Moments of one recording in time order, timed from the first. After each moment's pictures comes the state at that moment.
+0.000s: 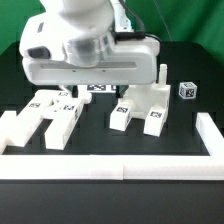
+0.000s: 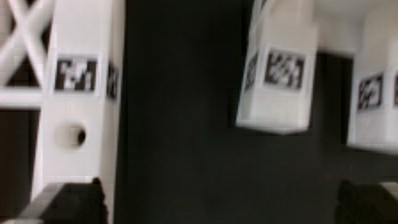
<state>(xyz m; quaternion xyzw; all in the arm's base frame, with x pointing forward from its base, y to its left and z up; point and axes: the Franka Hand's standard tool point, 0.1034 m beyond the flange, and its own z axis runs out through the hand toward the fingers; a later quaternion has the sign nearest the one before) 0.591 -0.064 0.077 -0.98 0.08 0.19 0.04</state>
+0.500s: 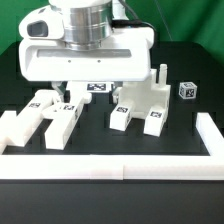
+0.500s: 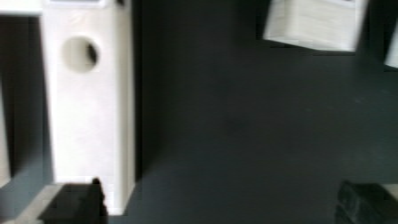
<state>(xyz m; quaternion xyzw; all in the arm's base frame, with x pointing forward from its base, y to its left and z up) 0.599 -0.082 0.074 -1.00 0.04 0.03 0.02</state>
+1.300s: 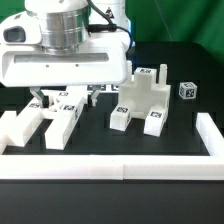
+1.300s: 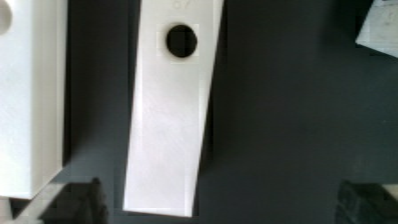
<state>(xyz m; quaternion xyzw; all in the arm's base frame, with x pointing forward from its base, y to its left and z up) 0.595 -0.109 0.067 -1.00 0.02 0.04 0.01</state>
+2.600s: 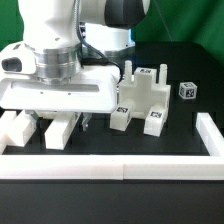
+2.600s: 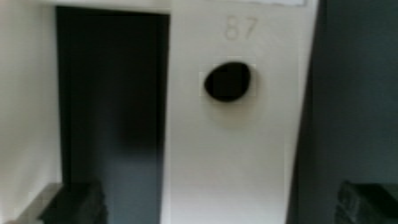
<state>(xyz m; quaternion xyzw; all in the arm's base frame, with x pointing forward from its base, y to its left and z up) 0.582 -0.126 0.016 -1.00 0.05 0.04 -0.01</state>
